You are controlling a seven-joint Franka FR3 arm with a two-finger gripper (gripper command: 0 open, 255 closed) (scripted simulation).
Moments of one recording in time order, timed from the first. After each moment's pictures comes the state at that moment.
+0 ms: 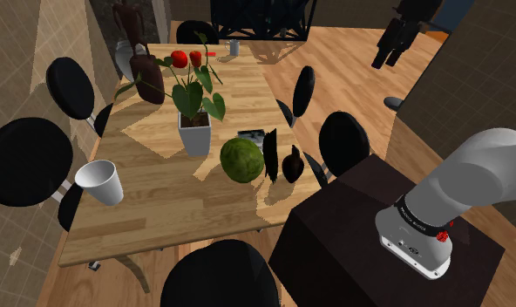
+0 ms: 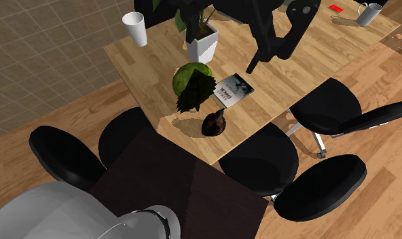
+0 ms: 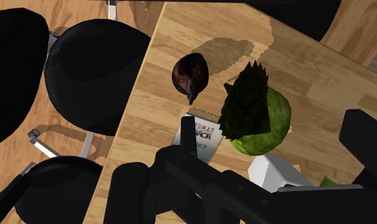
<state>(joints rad) -0.02 -0.80 -0.07 -2.40 0.10 1.59 -0.14</state>
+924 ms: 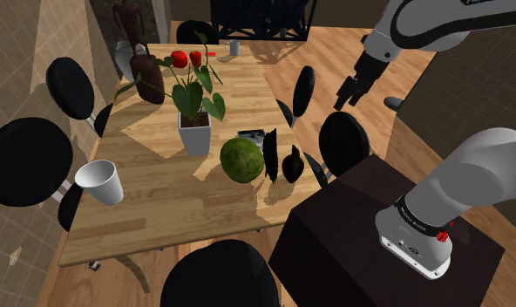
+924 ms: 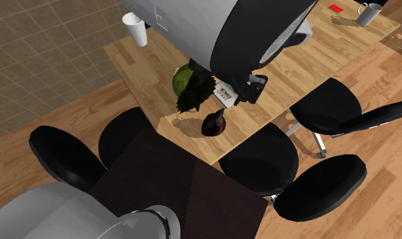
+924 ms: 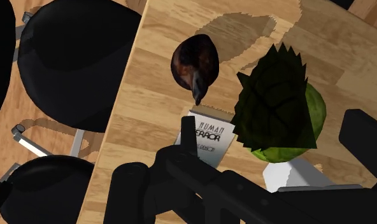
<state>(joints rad) 0.00 -0.69 -0.07 -2.73 0.15 2.10 -0.17</state>
